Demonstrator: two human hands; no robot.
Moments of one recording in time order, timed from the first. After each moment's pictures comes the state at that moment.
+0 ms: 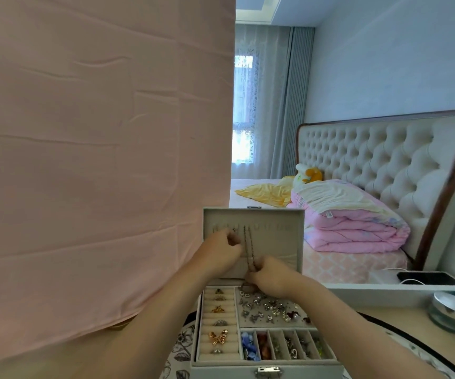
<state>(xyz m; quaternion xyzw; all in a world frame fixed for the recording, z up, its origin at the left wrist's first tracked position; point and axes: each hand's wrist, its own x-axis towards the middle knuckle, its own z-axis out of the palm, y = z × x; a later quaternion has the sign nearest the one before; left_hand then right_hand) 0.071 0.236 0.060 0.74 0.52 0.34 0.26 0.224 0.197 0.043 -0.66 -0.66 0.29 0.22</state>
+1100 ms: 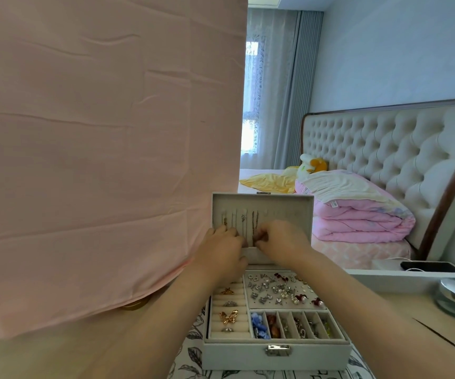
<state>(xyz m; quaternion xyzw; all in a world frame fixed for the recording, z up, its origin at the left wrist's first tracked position) 0.055 0.220 0.035 0.87 0.47 0.16 -0.07 0.223 0.210 0.062 -0.67 -0.72 0.02 0.19</state>
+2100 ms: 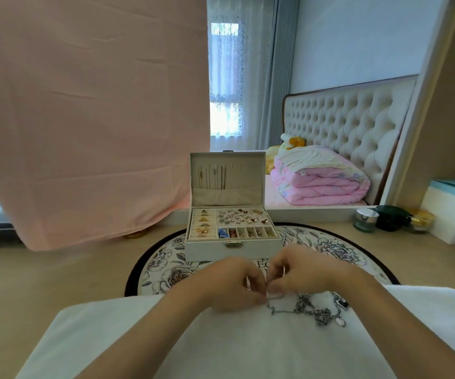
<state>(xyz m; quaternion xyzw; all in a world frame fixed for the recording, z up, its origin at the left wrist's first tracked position) 0.077 -0.017 -0.007 0.90 0.35 0.11 0.22 0.272 -0.059 0.027 -0.61 -0.75 0.25 0.11</state>
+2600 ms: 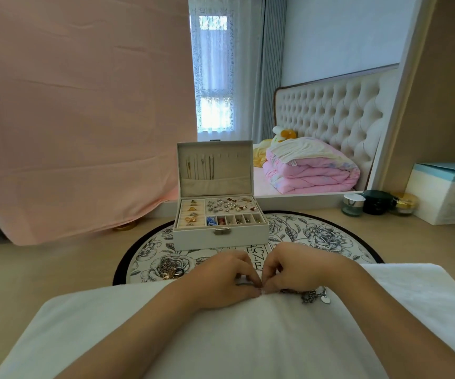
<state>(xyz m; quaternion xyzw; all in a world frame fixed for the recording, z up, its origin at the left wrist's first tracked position) 0.082 -0.022 -0.037 0.94 0.28 0.16 0.15 0.283 -0.071 0.006 -0.60 -0.77 0.23 0.06</state>
